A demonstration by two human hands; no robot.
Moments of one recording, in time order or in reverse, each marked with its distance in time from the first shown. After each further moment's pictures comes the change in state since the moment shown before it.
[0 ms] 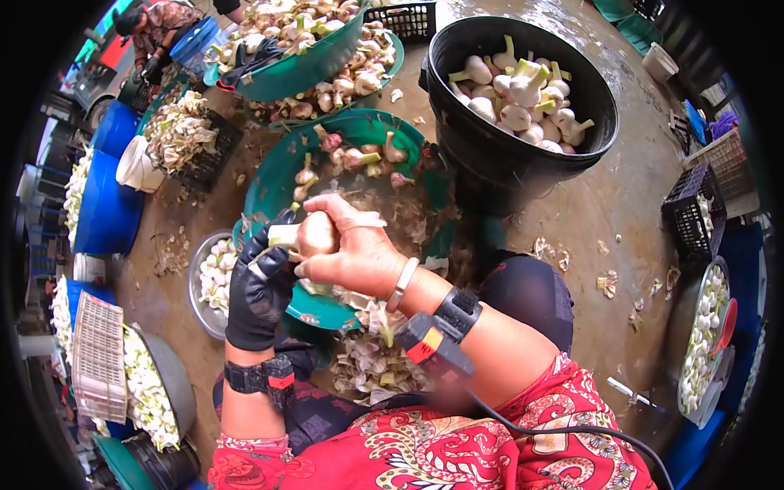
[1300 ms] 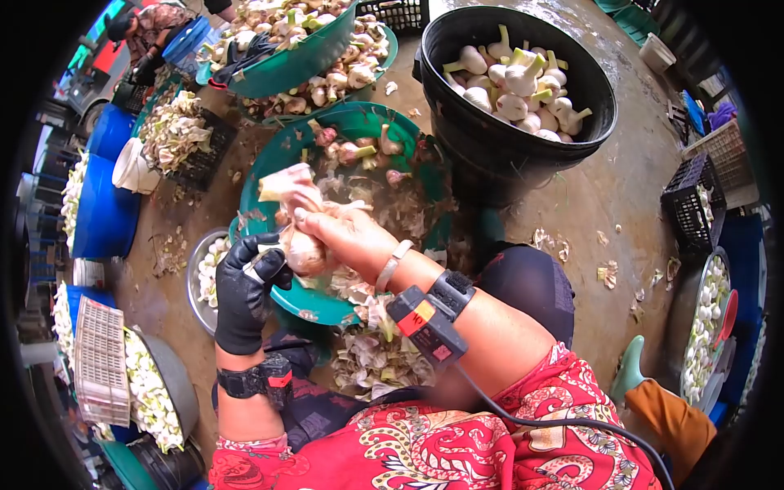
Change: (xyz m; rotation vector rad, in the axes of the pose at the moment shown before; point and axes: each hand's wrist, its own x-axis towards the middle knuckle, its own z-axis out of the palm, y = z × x) left_hand -0.007 0.012 -0.001 0.333 0.160 -0.029; right_hand 0.008 -0.009 0.000 0.384 -0.090 0.555
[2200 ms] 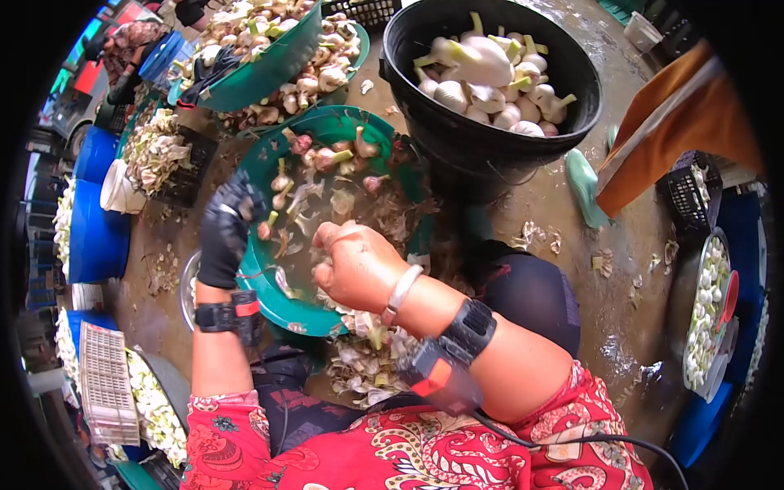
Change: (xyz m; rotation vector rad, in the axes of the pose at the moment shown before) left_hand 0.133 -0.030 -0.025 0.026 -0.120 0.135; right_hand -0.026 0.007 -0.041 -0.894 0.234 -0.385
